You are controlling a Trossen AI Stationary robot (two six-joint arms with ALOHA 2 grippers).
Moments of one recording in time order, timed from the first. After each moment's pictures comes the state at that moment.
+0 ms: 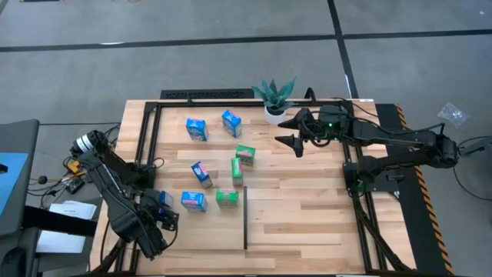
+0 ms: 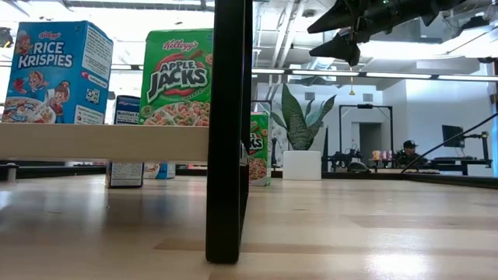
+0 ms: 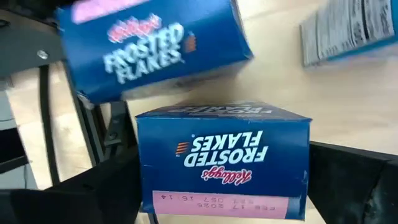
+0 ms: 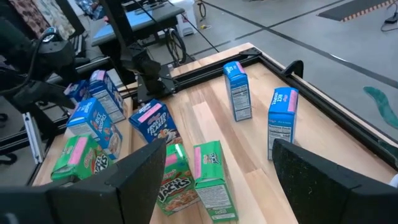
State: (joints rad) left arm -0.93 1.51 1.29 -1.45 -0.13 -2.32; right arm -0.28 1.02 0.77 -0.01 -0.11 0.24
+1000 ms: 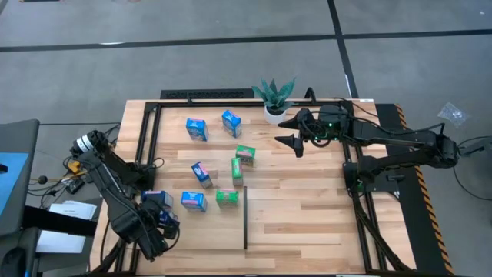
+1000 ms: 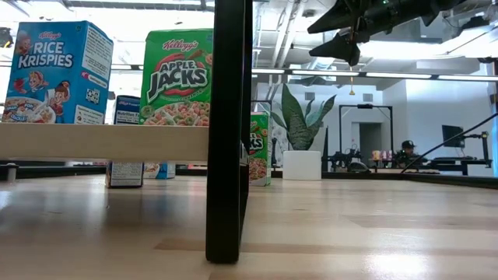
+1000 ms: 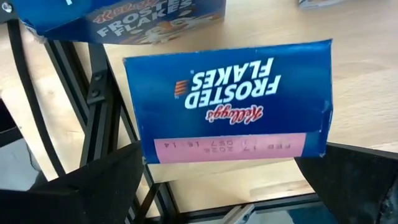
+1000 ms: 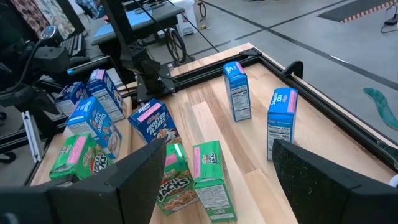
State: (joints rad) left arm -0.93 1.51 1.30 -1.38 -0.02 -2.27; right arm -0.28 1.02 0.77 -0.01 -0.11 0.23
